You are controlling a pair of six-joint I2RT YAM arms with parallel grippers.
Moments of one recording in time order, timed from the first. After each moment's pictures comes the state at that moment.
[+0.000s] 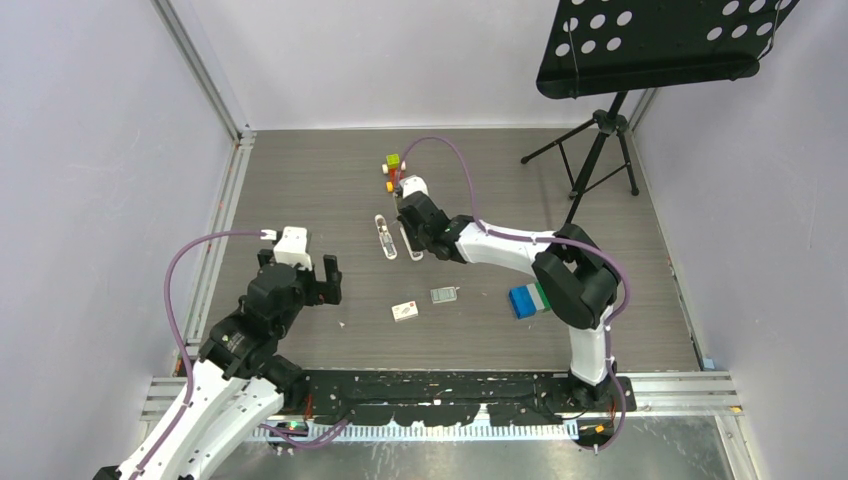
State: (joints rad) left arm -0.54 0.48 0.62 -0.62 -0.34 -0.23; right arm 0.86 1.94 1.33 -0.13 0.31 0.26
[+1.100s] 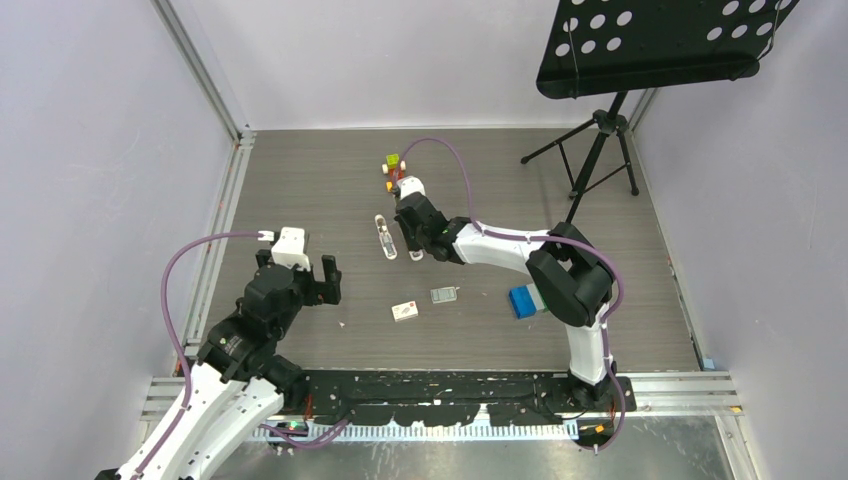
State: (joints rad) left arm -0.54 0.46 0.62 -0.61 -0.34 -0.23; right arm 0.86 1.97 1.34 -0.07 0.29 0.26
